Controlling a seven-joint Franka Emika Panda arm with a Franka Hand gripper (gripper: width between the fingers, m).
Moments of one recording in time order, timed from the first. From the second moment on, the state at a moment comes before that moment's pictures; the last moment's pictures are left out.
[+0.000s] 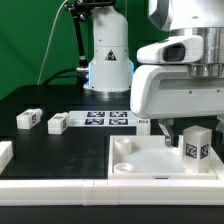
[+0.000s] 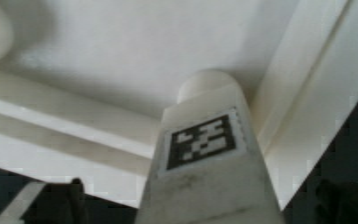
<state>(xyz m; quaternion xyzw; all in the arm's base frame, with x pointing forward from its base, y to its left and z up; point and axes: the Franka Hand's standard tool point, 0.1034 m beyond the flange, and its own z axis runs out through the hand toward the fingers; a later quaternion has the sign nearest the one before) 0.628 0.114 0.070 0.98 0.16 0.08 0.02</state>
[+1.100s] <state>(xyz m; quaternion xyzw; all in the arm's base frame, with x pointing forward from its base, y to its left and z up) 0.626 0.112 0.068 0.97 -0.25 0.08 -0.01</state>
